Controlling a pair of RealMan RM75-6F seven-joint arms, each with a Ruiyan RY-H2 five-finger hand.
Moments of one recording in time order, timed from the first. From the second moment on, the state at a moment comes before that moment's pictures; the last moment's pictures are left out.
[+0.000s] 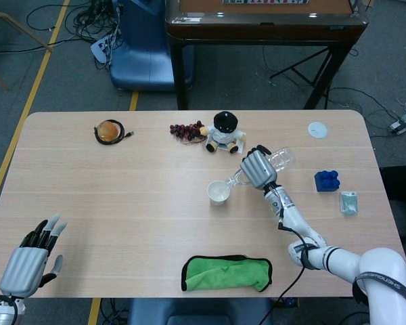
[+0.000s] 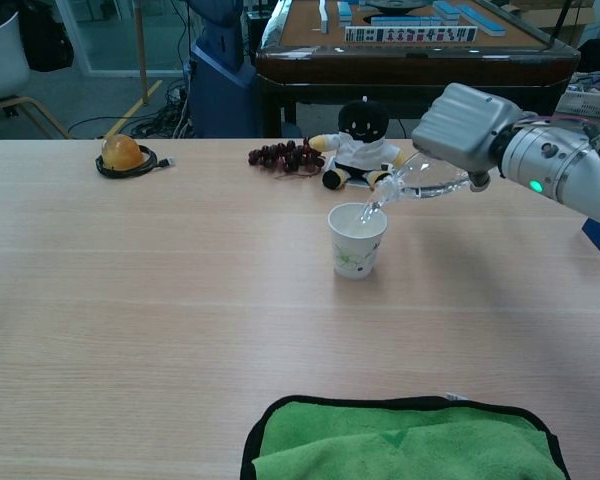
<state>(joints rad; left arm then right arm) -0.05 -1.15 0.05 -1.76 1.61 1.48 0.32 0.88 -1.68 0.14 -1.01 -1.19 0.92 -1.01</state>
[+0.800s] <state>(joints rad) -0.05 -1.14 0.05 -1.76 1.60 1.47 0.30 0.86 -1.73 0.18 -0.98 -1.14 0.90 -0.75</state>
